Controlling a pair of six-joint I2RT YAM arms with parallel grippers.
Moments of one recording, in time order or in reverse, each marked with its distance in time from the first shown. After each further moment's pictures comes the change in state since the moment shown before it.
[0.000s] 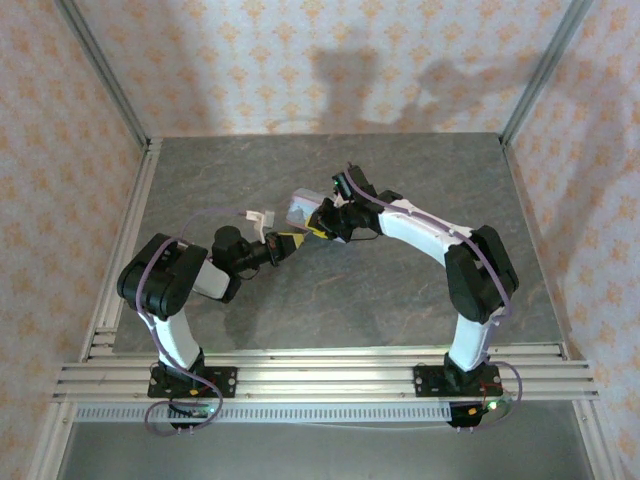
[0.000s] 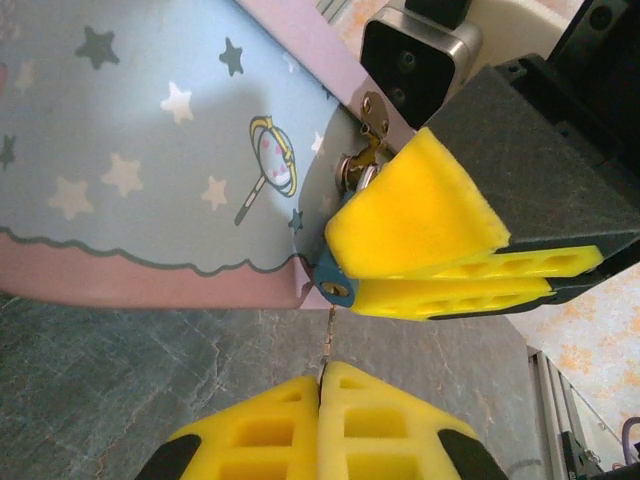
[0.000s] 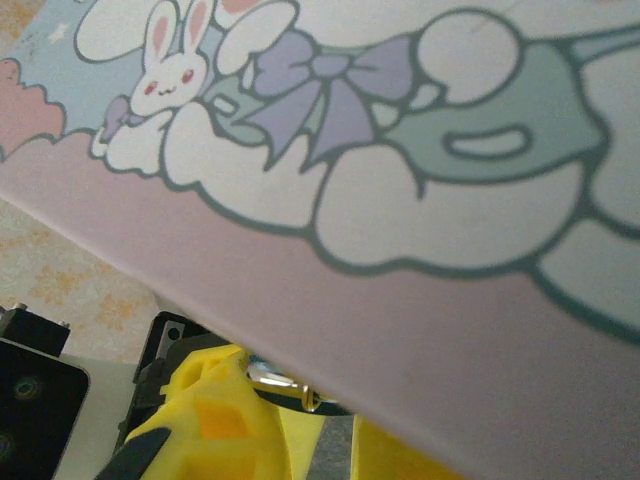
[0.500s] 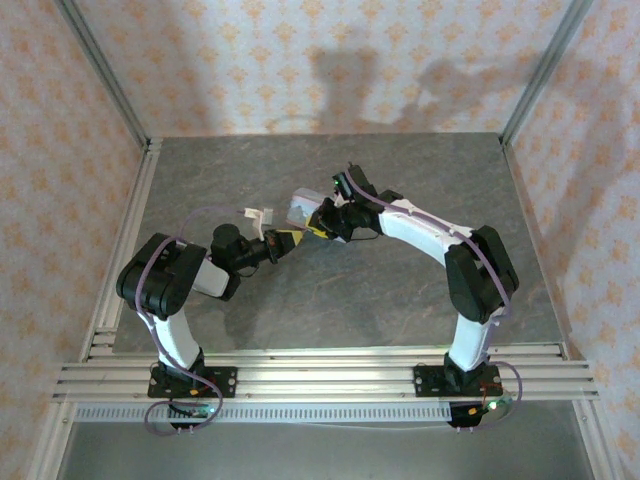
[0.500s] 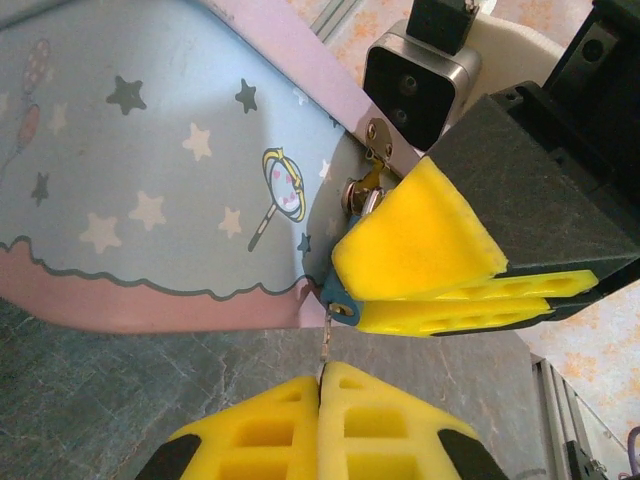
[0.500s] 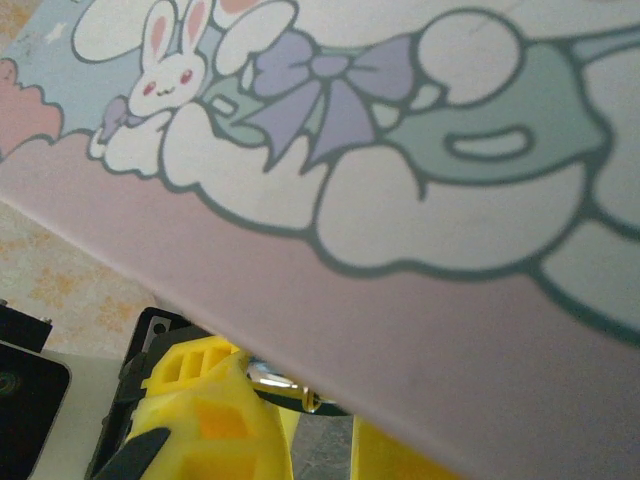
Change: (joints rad) left arm 0.011 0.000 0.016 -0.001 0.002 0.000; right arm -0.001 0.000 0.000 0.000 0.001 0.000
